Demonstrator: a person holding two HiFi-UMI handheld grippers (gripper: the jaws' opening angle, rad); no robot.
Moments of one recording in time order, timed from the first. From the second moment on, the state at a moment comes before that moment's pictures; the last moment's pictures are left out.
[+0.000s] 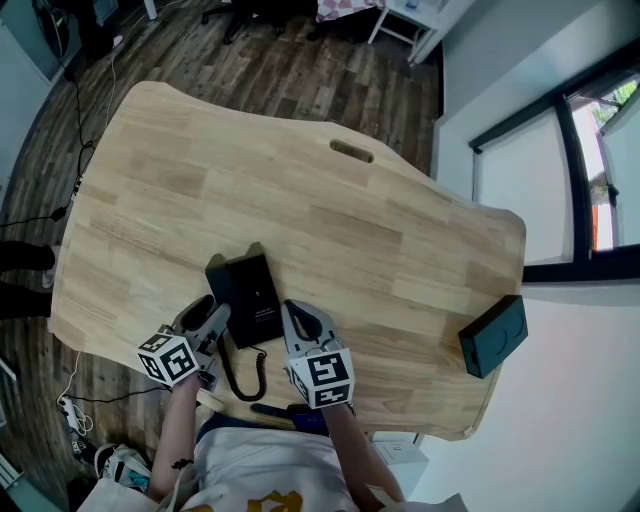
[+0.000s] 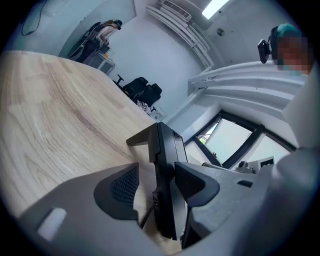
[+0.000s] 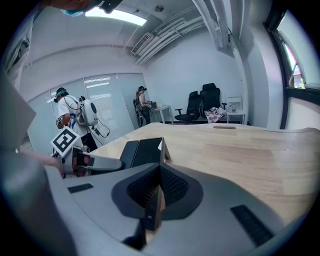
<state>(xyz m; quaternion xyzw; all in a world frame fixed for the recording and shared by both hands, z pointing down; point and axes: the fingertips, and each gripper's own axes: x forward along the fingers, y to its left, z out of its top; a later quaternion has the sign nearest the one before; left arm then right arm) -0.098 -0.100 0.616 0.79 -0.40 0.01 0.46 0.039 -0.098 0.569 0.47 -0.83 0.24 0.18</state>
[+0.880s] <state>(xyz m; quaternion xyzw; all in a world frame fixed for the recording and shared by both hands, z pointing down) -0.107 -0.097 0.539 0.83 -0.46 0.05 0.29 0.037 -0.089 0.520 0.49 -0.84 0.19 0.14</state>
